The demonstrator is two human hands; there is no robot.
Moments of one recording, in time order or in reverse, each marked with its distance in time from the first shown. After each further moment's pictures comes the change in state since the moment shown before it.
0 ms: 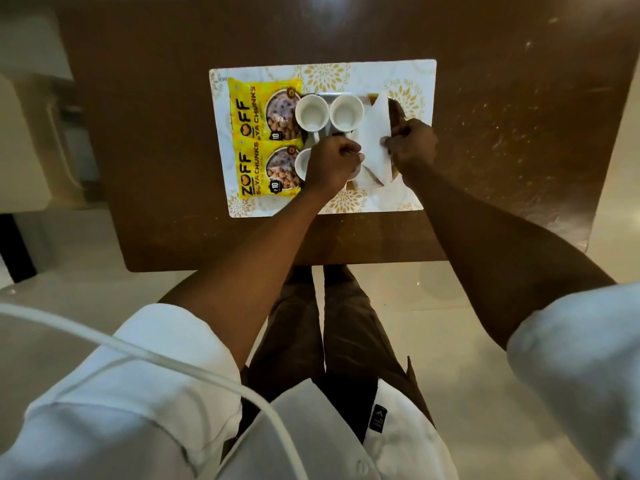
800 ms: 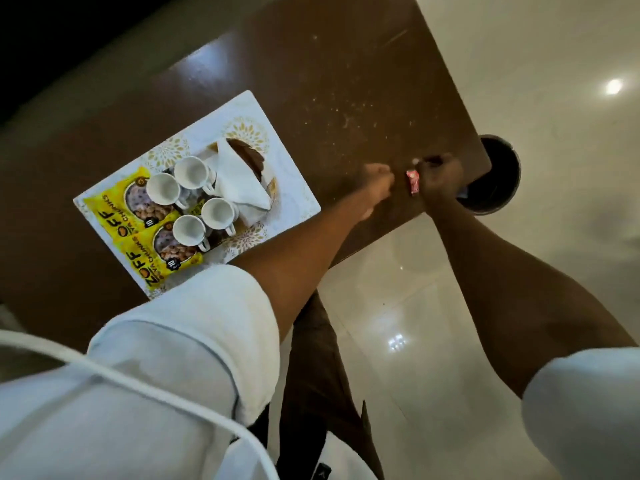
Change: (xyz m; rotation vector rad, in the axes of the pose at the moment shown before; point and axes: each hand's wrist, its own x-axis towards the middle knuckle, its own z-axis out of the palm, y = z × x) left_hand -0.064 0.100 0.274 0.036 -0.609 -0.173; right_hand -0.005 0.220 -0.204 0.409 0.535 0.316
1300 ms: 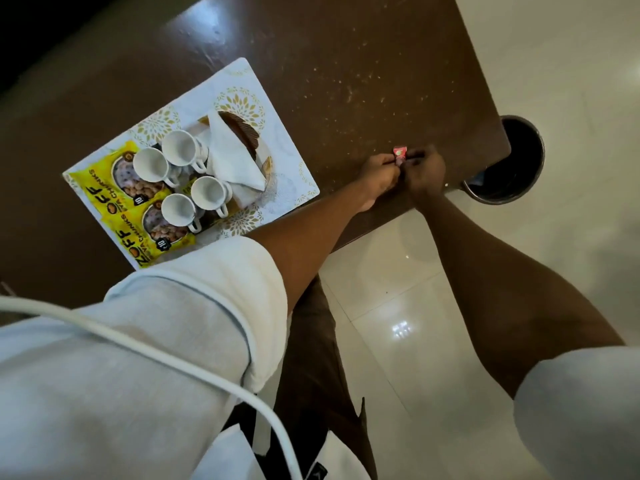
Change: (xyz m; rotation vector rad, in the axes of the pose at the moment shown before) left_hand 0.044 -0.052 0.045 -0.046 -0.091 -0.105; right_hand 0.011 0.073 0.021 -0.120 -0.163 -0.018
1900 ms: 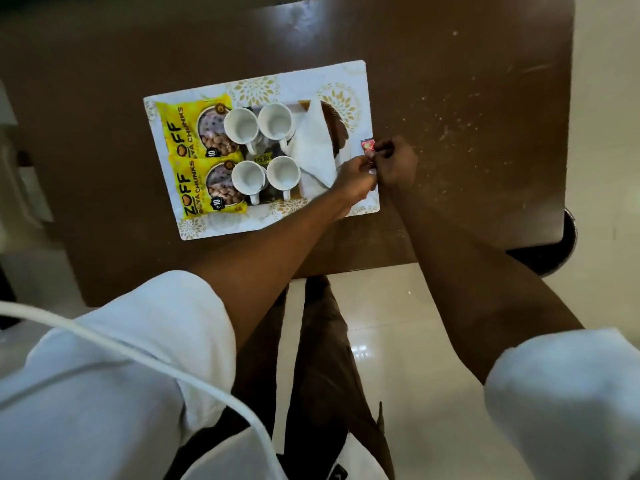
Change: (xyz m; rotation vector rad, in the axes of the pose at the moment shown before) left_hand -0.057 -0.005 -0.162 -0.058 0.336 0.130; right_hand -0.056 -0.131 0.142 -0.152 -0.243 -0.412
